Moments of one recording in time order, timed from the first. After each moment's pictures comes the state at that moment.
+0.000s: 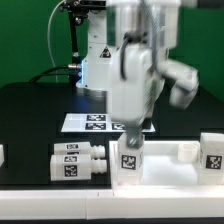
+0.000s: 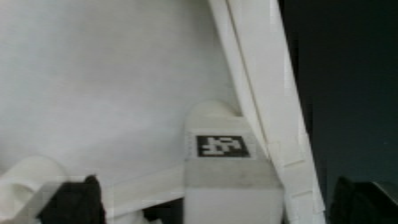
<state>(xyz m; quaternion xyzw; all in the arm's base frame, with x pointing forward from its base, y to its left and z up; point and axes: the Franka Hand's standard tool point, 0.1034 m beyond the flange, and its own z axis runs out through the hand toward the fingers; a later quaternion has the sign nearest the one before) 0.630 0.018 0.109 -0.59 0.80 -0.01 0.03</state>
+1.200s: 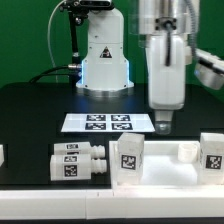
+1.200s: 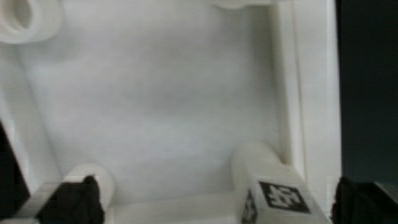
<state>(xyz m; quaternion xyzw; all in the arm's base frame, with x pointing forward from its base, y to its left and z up) 0.605 0.054 0.105 -0.66 0.75 0.00 0.02</state>
